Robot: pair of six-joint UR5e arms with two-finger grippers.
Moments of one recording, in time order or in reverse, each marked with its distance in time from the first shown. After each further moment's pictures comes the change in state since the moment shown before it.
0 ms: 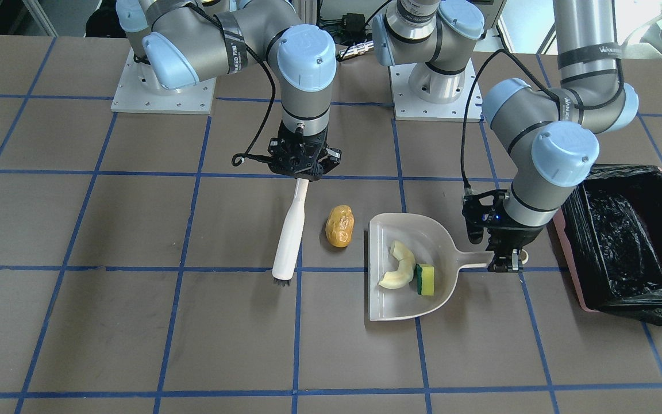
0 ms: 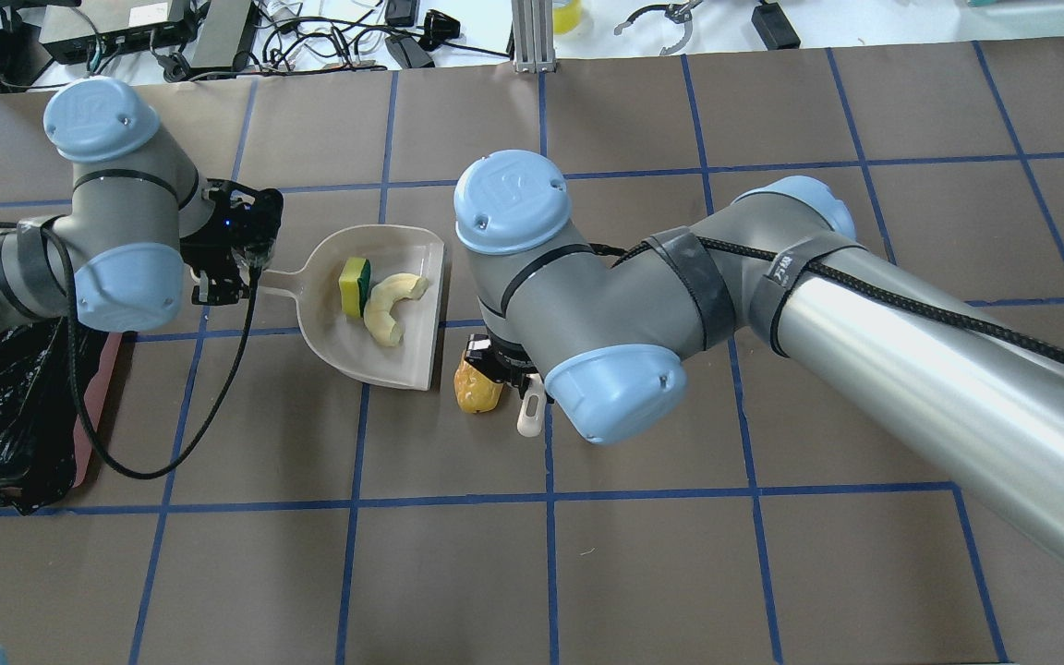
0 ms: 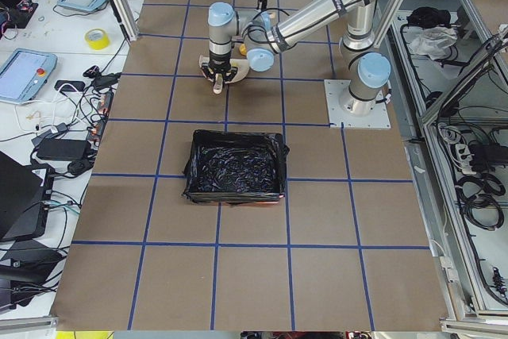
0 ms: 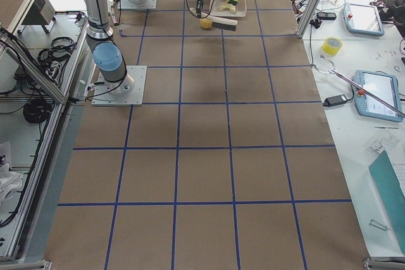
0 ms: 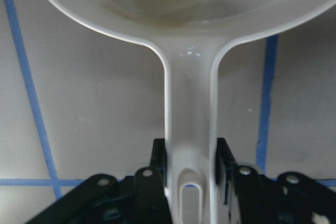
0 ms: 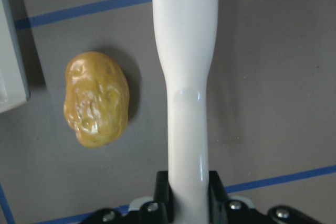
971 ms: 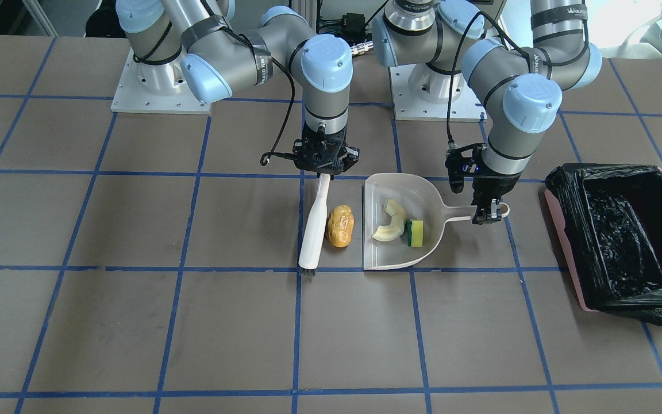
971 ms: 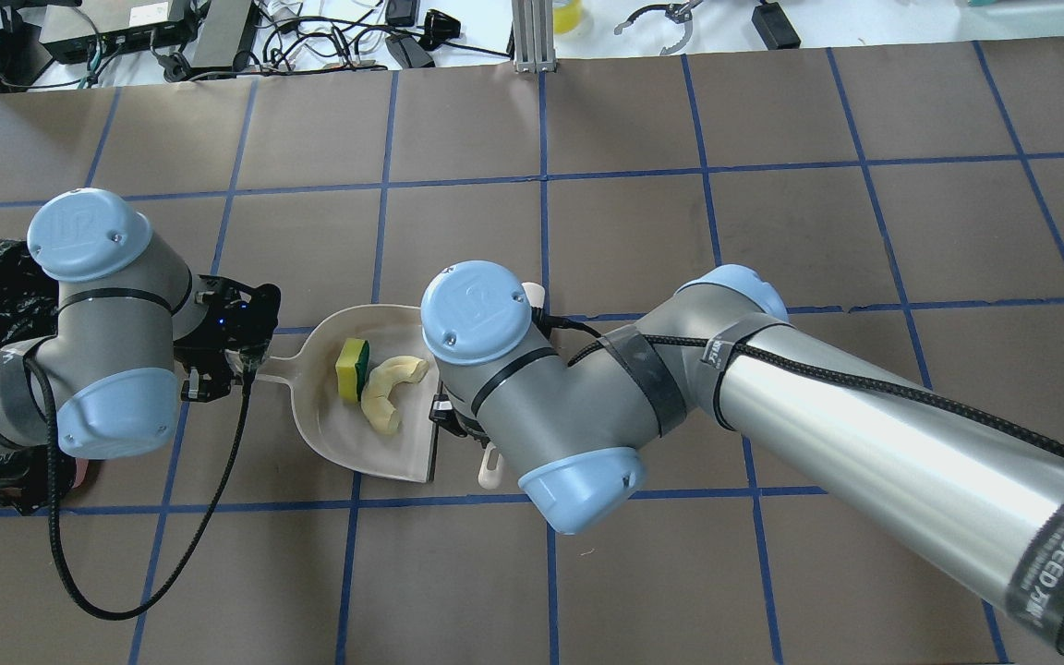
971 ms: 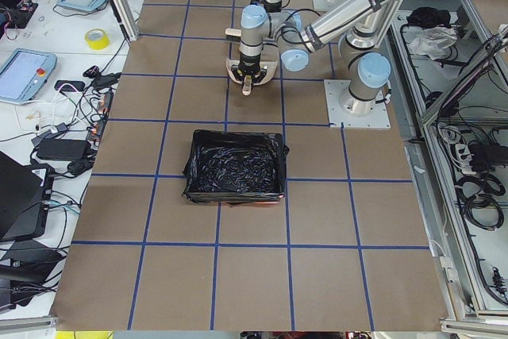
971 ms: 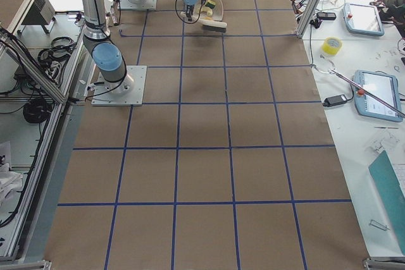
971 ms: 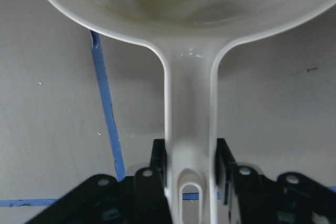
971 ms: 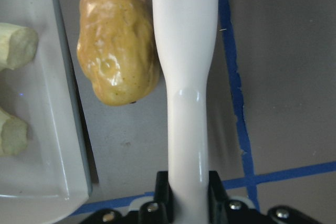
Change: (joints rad) left arm 0.024 0.163 -0.230 0.036 0.024 0.032; right arm 0.099 0.072 0.095 -0.246 0.025 0.106
